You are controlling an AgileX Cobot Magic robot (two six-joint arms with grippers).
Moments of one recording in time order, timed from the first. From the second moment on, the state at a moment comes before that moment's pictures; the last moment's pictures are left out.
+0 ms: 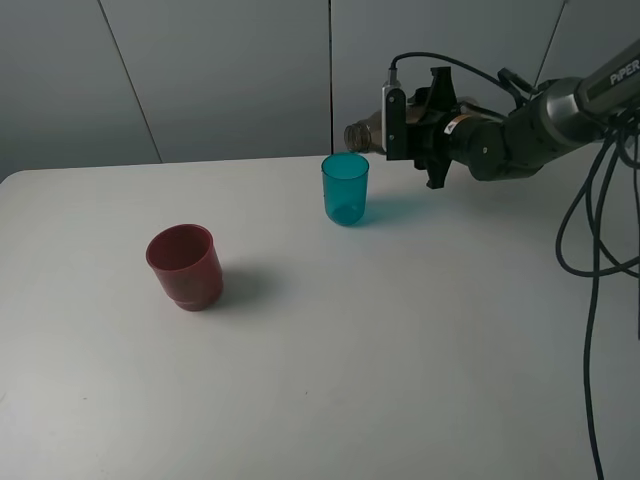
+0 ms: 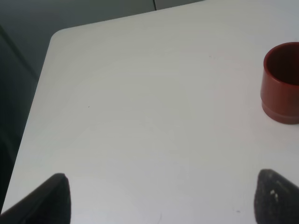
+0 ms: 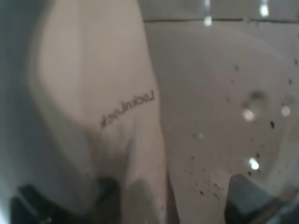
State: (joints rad) left arm 0.07 0.00 -0.52 0.02 1.10 0.17; right arm 0.28 2.18 -1.16 0.10 -0.56 -1.60
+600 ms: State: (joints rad) left arm 0.07 0.00 -0.52 0.02 1.10 0.17; right arm 0.28 2.18 -1.16 0.09 -0.61 -1.70
